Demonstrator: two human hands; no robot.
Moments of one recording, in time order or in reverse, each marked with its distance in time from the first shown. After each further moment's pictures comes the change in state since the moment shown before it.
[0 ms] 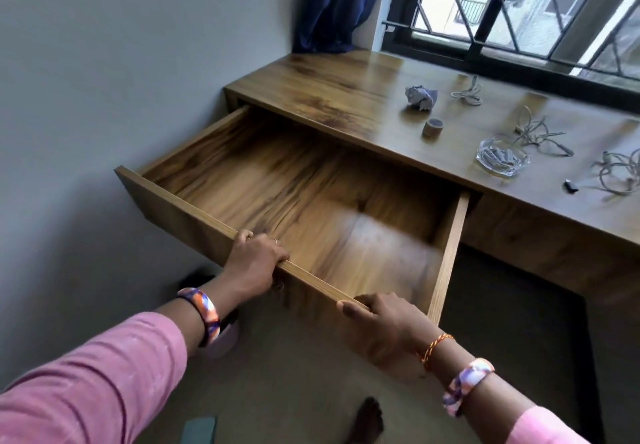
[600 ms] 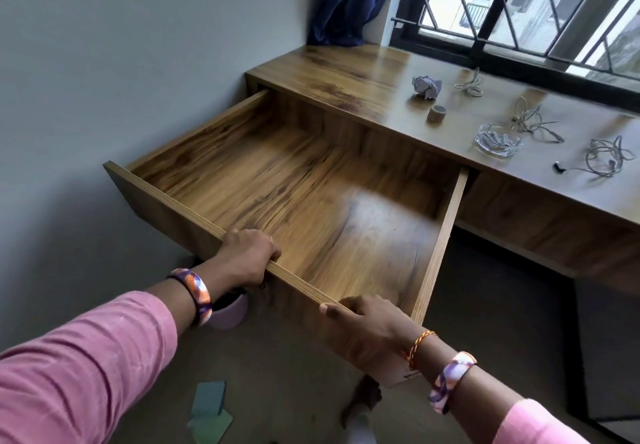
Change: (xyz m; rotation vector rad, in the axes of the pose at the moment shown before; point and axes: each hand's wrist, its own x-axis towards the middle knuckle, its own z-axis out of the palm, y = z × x) left_hand -0.086 -0.004 -0.005 0.139 -0.148 -0.059; right_hand -0.055 -0.036 0.060 0.002 -0.066 -0.040
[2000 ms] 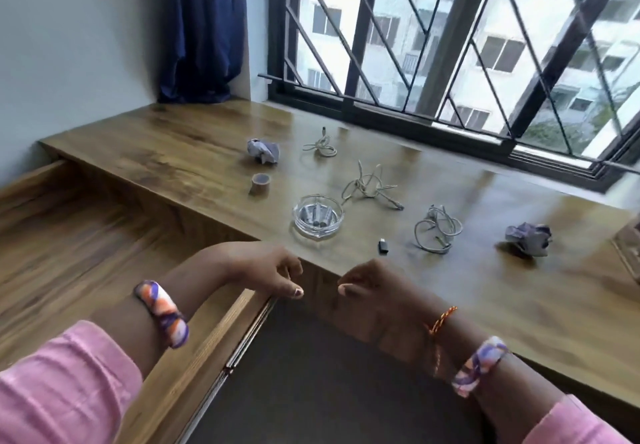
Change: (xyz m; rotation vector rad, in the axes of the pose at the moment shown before) left_hand 0.241 0.313 -0.204 -0.442 -0.283 0.263; right_hand -0.001 0.298 -0.332 0.024 0.285 -0.103
